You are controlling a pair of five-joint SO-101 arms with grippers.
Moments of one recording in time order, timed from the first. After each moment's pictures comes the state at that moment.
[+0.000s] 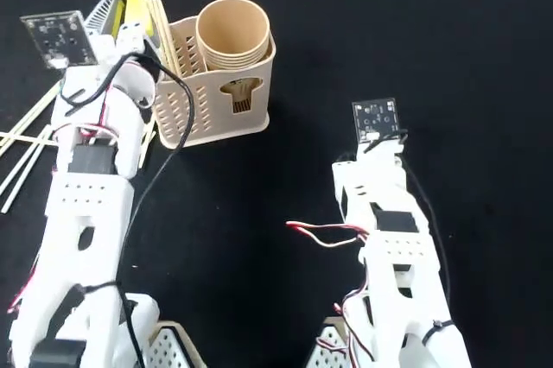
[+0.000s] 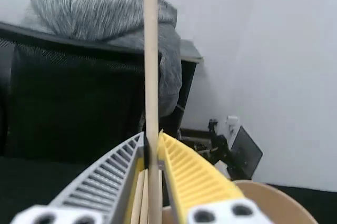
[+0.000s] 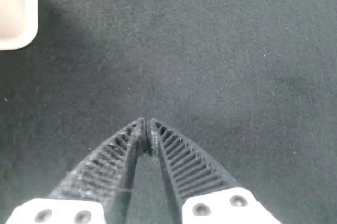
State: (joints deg) left arm -3.1 -34.1 38.1 -0.8 9.5; right arm 2.0 -45.3 76.7 21.9 9.4
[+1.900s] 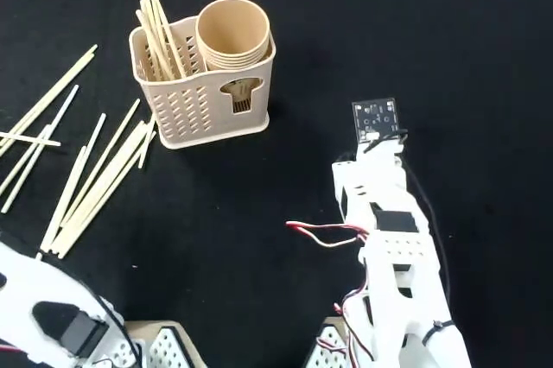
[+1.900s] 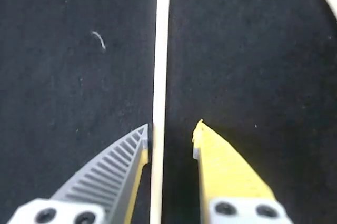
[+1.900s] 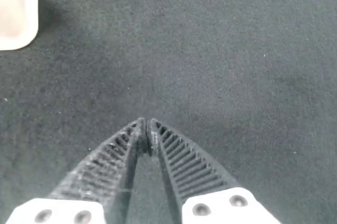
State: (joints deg) left arm -64.6 51.1 -41.5 62.4 -12.1; right arm 2.0 -45.3 76.7 21.9 9.4
